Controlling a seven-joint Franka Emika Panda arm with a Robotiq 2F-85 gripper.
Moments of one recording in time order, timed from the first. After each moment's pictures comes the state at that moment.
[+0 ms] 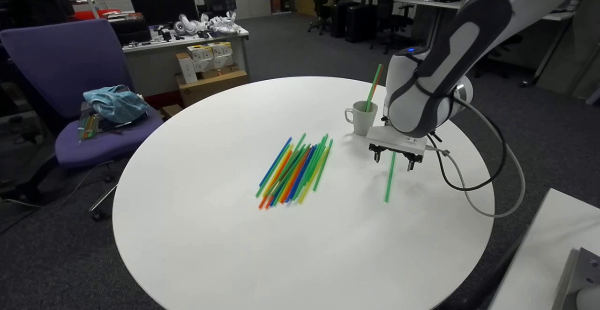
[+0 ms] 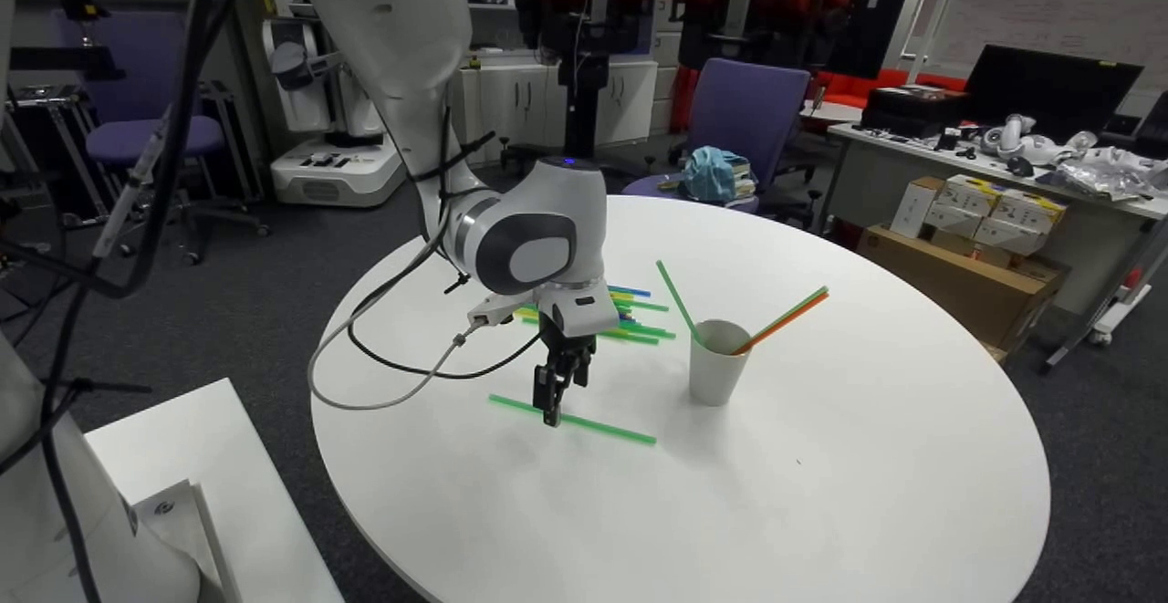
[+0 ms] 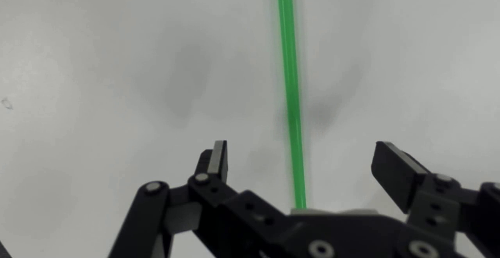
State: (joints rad) arm 0.09 0.41 -0.20 -2.39 0.00 2.79 1.10
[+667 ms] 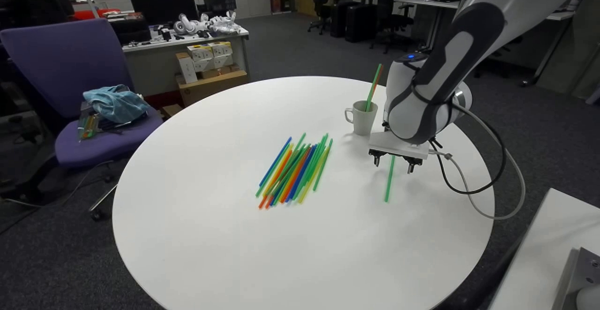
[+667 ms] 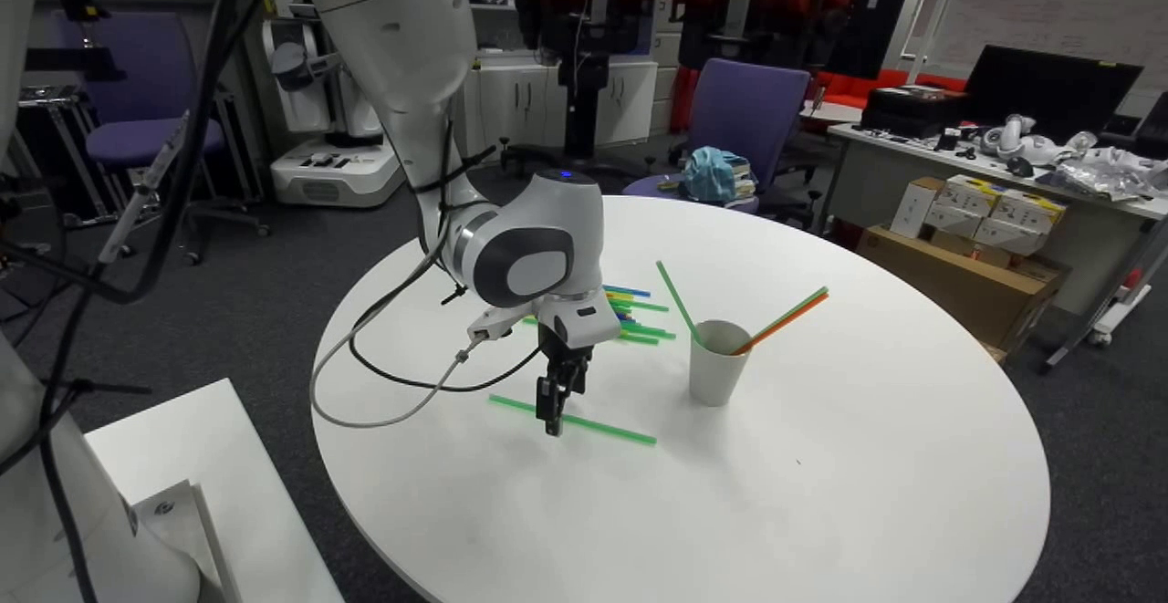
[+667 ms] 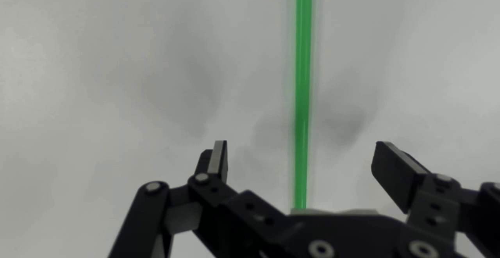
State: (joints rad) arm 0.09 0.45 -0.20 -2.39 0.01 2.83 1.02
